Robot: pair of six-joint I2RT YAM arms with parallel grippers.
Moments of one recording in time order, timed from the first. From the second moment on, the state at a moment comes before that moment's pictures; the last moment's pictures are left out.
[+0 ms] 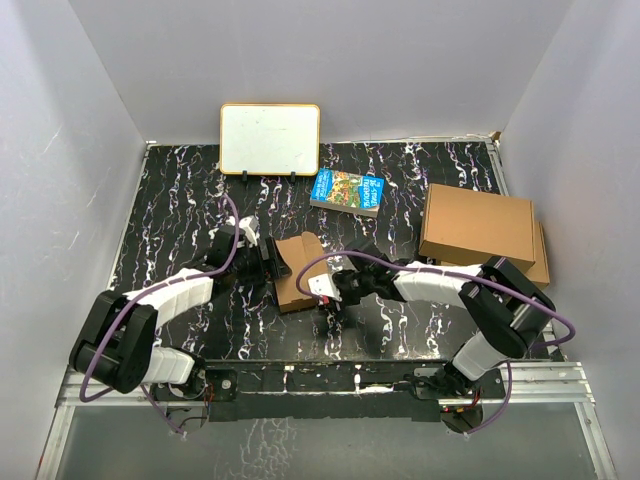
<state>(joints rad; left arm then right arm) -0.40 1.34 0.54 0.02 0.28 -0.58 0.75 1.56 0.69 -0.01 -0.64 -0.99</state>
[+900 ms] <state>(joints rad) -0.40 1.39 0.60 -0.05 0.30 -0.56 0.76 1.63 0.81 -0.11 -0.67 -0.77</state>
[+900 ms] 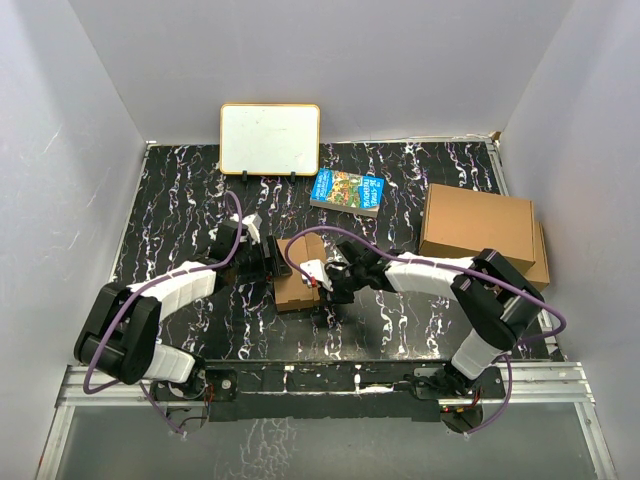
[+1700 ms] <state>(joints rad) -0.40 1.39 0.61 -0.05 0.30 -0.56 0.75 1.64 0.84 -0.14 -0.67 -0.66</state>
